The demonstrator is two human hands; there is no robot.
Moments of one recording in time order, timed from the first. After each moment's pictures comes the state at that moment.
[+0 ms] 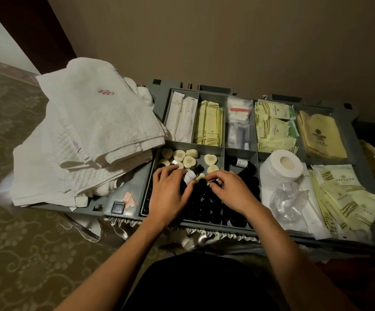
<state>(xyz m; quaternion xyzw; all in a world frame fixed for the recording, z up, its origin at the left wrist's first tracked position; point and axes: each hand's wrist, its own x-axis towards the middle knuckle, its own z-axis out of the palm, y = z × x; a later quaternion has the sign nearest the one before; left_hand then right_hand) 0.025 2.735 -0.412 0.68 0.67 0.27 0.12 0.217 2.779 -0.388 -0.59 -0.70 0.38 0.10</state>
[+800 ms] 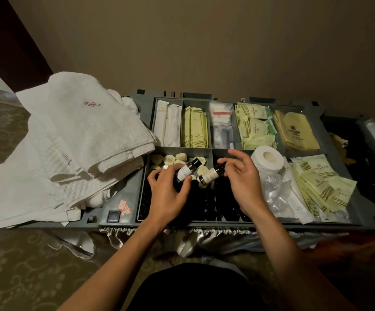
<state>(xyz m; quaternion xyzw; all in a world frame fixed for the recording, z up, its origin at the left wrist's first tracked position) 0.028 2.731 -0.388 0.63 0.62 0.40 0.26 0.219 2.753 -0.350 -0.61 -0.45 0.44 0.48</state>
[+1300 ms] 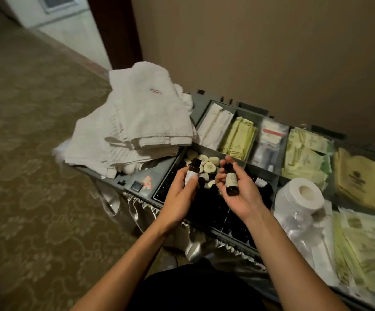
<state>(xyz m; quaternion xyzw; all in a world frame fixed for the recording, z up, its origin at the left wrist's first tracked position) 0.062 2.690 -0.350 0.34 0.61 0.54 0.47 0.194 2.782 -0.338 -0.33 -0.05 0.85 0.41</state>
